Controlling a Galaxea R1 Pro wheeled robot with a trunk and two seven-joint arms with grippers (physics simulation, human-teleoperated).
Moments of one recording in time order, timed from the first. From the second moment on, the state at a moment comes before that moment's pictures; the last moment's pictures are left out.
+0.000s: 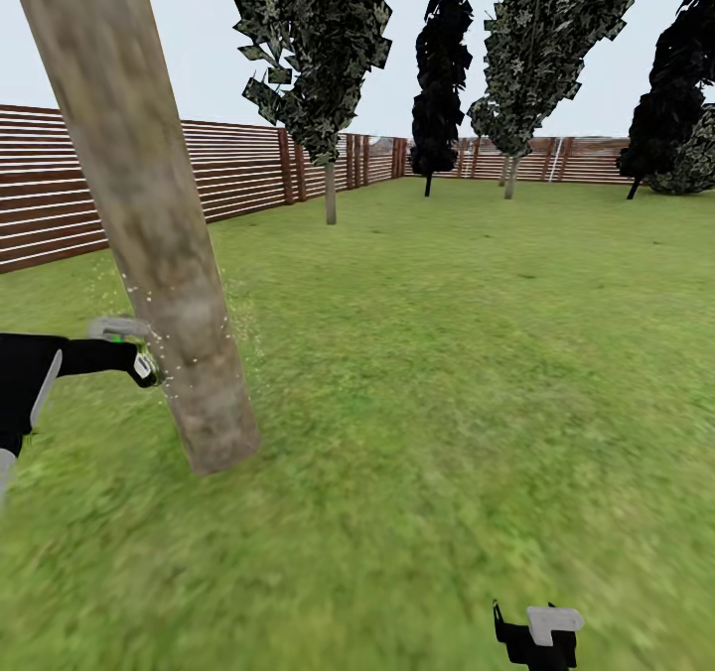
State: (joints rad) left arm -1.02 0.48 0.06 -0.91 -0.13 0.75 -0.54; right arm -0.40 -0.07 -0.14 -0.09 0.19 -0.66 -0.15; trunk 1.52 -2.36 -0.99
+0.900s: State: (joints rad) left arm -0.97 0.55 0.07 -0.81 -0.12 0.75 -0.50; right arm -0.40 -0.07 -0.14 -0.09 0.19 -0.66 -0.15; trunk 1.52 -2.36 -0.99
